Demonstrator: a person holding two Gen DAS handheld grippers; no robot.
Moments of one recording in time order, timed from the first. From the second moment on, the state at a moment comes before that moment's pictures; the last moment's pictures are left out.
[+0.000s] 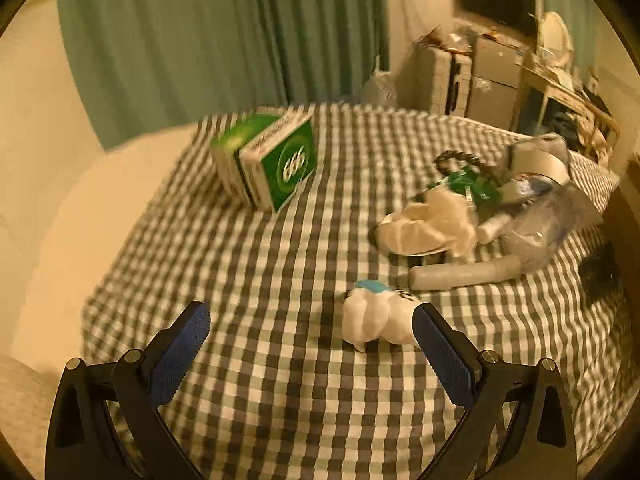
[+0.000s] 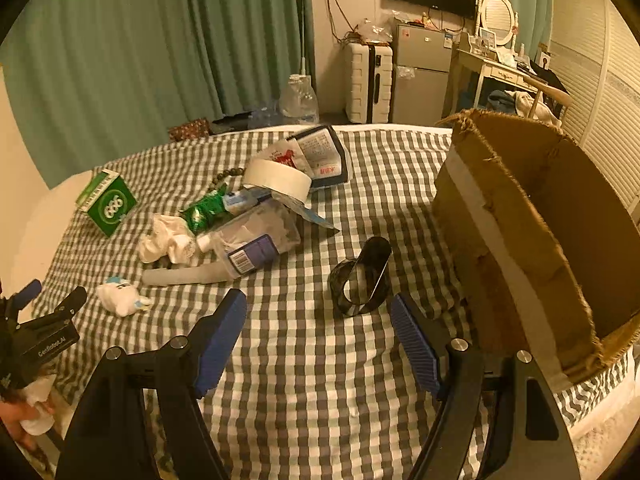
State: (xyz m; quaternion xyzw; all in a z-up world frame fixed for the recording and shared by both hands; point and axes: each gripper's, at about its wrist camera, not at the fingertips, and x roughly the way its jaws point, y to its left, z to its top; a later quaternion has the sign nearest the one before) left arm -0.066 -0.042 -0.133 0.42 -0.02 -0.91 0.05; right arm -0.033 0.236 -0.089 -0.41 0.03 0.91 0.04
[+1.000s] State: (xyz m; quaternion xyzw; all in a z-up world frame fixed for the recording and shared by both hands) left arm -0.097 -0.020 -0.189 0.49 0.00 -0.87 -0.08; right arm -0.095 0.265 -0.160 -0.49 0.07 0.86 0.10
